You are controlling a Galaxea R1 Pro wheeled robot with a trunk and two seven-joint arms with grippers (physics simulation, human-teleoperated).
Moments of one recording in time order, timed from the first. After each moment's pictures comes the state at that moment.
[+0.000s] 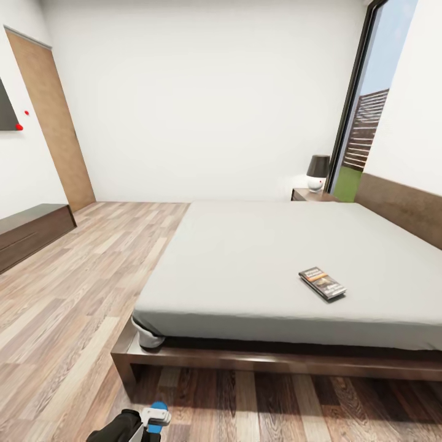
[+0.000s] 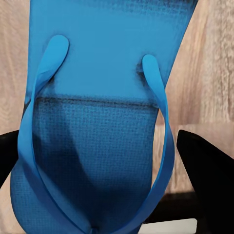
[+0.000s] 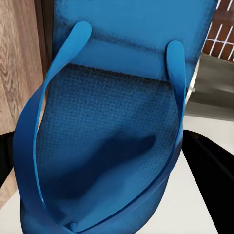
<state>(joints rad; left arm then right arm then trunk) -0.52 -0.04 0.14 -0.19 -0.24 0.47 -0.05 -0.28 -0.14 0.05 -0.21 -0.23 0.57 -1.22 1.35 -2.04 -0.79</state>
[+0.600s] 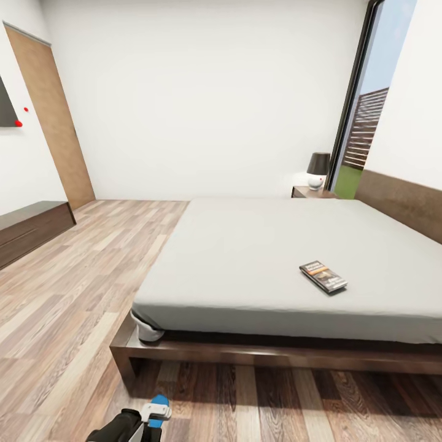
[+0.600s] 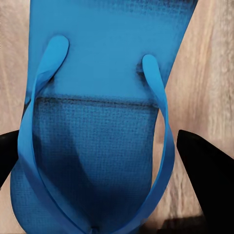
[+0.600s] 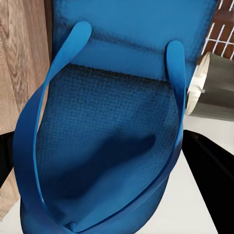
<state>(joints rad) -0.52 -0.04 0.14 -0.20 -0.24 0.42 -0.05 -0.28 -0.14 0.05 -0.21 -0.23 0.57 -1.22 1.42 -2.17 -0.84</state>
